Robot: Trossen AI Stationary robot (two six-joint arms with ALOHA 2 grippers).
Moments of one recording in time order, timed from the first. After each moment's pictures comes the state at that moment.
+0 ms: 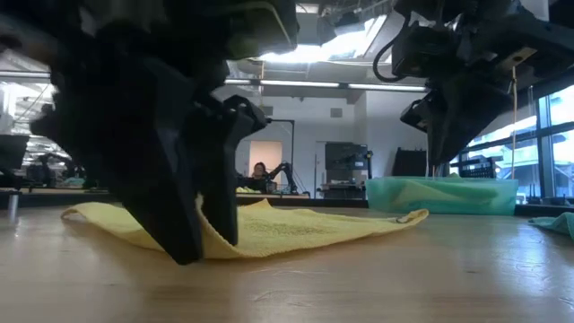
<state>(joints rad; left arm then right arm) -0.52 2.04 1.34 -0.42 -0.12 -0.26 0.19 1.44 0.83 -0.47 -0.10 0.15</state>
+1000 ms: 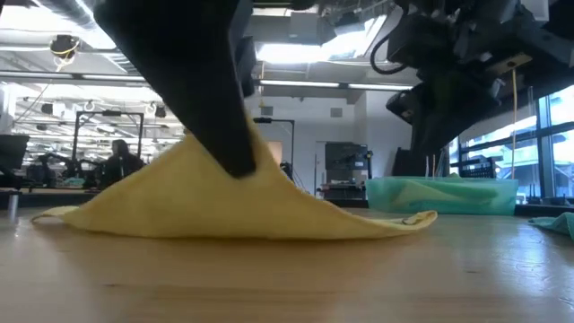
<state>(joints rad) -0.53 2.04 1.49 -0.56 -0.15 -0.60 0.20 1.44 0.83 -0.40 -0.05 0.00</state>
